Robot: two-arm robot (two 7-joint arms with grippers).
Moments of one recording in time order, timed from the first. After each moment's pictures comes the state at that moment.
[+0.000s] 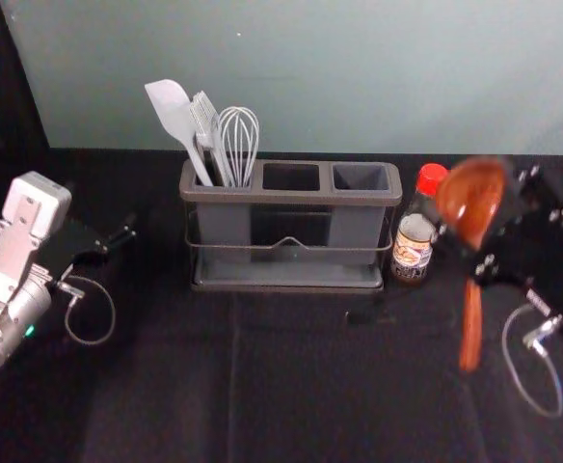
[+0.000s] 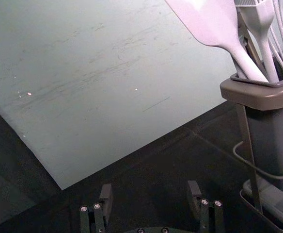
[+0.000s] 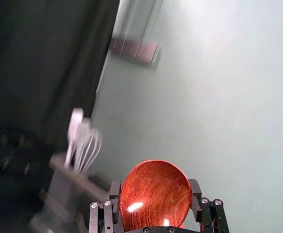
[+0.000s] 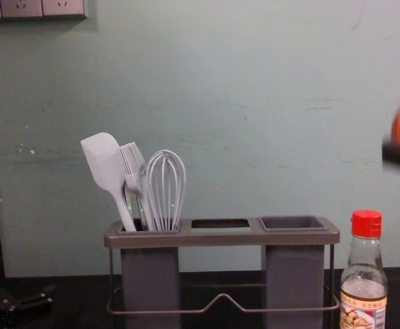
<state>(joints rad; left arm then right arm) -0.20 0.60 0.45 -1.41 -0.25 -0.12 0.03 -0.28 0.43 -0.06 -2.10 0.03 -0.11 0.27</state>
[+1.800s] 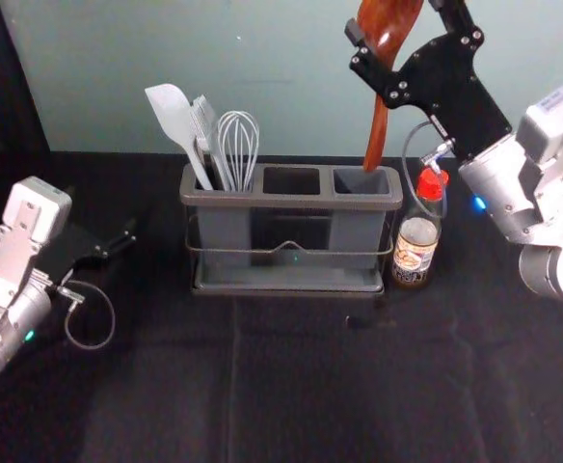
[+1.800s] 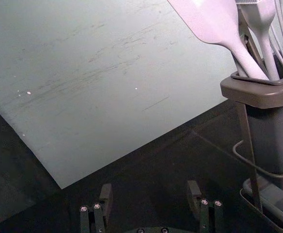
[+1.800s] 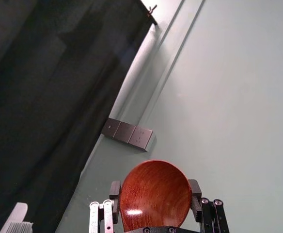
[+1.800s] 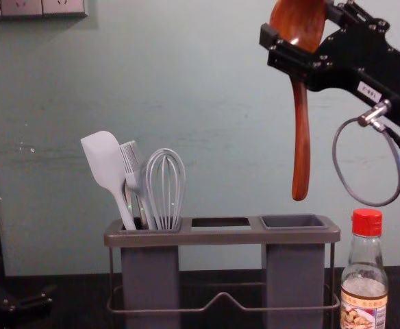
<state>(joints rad) -0.20 0.60 0.45 -1.41 -0.25 -0.12 0.03 0.39 0.20 -0.24 -1.41 0.01 -0.61 0.33</state>
